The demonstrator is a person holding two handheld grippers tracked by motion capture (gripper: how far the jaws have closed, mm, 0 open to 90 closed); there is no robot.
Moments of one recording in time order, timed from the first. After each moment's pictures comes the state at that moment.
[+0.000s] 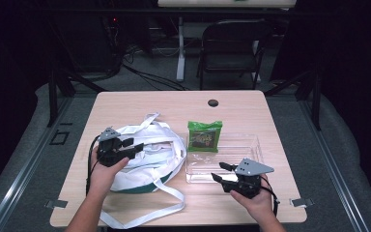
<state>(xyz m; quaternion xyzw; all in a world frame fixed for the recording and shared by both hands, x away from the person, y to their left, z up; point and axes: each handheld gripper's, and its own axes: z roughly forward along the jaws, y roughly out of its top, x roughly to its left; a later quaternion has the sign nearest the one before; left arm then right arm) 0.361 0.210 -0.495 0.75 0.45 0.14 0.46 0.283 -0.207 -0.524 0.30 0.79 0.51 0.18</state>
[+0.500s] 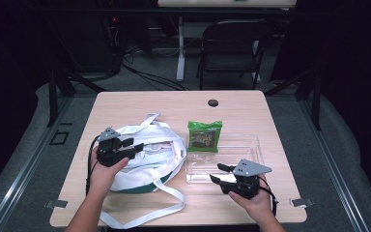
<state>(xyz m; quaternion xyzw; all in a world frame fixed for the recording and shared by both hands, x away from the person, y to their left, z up) 0.360 0.210 -0.495 0.75 0.45 0.14 0.46 0.282 -0.203 -0.525 0.29 0.80 0.50 0.18</state>
